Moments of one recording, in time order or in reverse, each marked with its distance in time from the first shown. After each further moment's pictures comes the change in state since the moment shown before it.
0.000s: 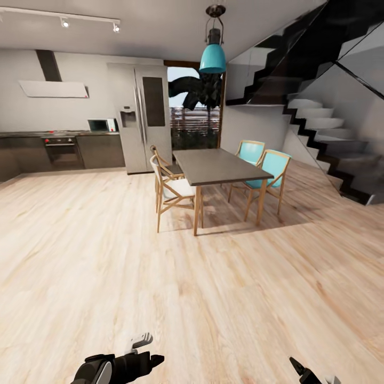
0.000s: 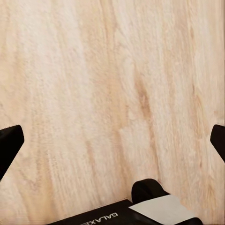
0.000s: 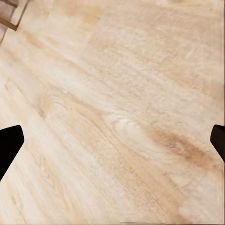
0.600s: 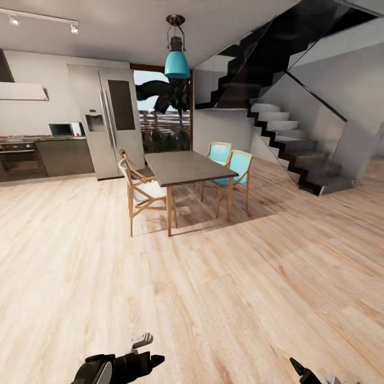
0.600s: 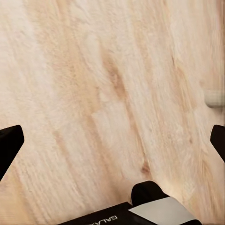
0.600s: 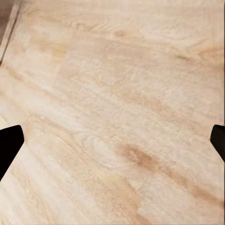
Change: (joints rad) left arm 0.000 -0.001 -0.001 0.001 -0.001 -0.001 0.000; right arm 0.000 0.000 0.000 0.002 0.000 -0.002 -0.001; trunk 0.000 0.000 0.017
